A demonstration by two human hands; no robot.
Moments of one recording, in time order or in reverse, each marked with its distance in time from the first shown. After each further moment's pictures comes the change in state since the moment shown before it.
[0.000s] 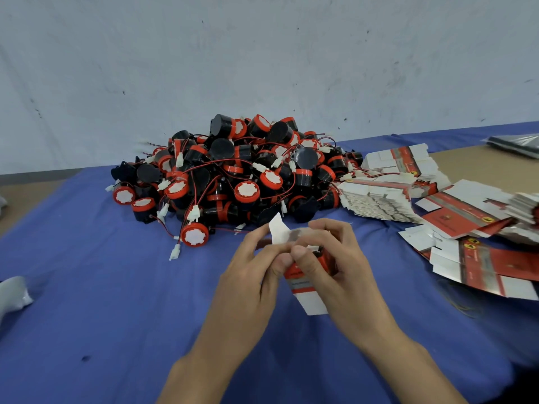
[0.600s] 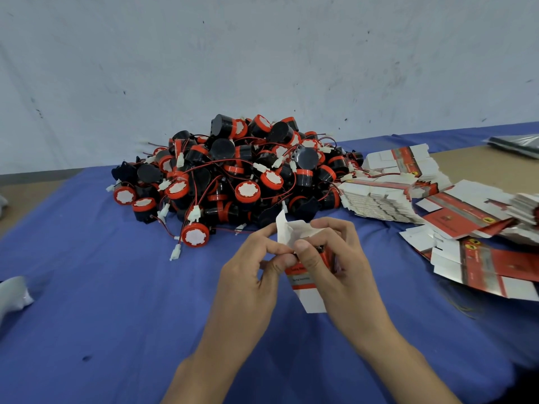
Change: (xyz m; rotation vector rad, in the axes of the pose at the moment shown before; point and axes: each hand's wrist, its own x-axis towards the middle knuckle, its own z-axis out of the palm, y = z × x) left_hand 0.004 0.010 -0.001 -0.201 0.078 -0.115; right_hand 0.001 -0.007 0.006 0.145 0.076 0.008
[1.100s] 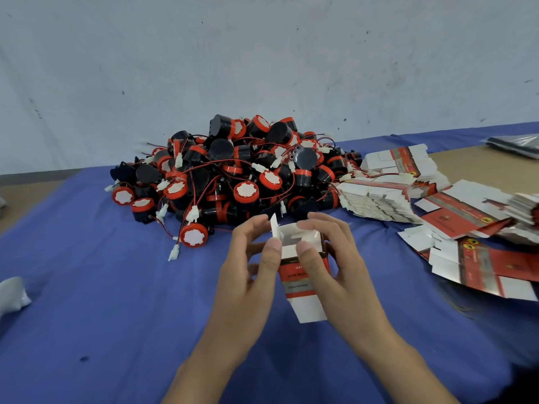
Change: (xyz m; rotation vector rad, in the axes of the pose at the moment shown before) left_hand -0.002 0.006 0.002 -0.307 0.024 -0.151; right_hand 0.000 0.000 -0.002 -0.018 -0.013 -0.012
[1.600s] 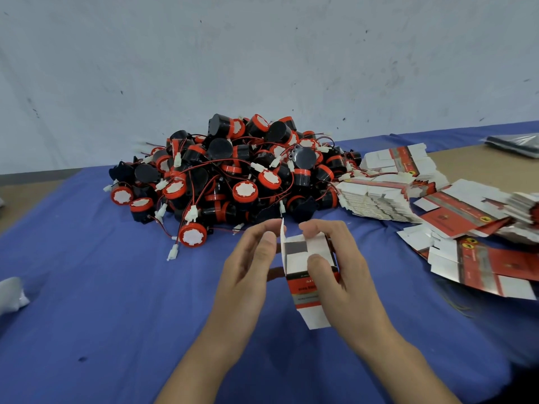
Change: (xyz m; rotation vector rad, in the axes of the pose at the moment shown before) left_hand 0.005 -0.005 -0.001 -0.155 -0.097 -0.142; right_hand -0.003 -0.001 -0.005 -0.074 -0.047 0.037
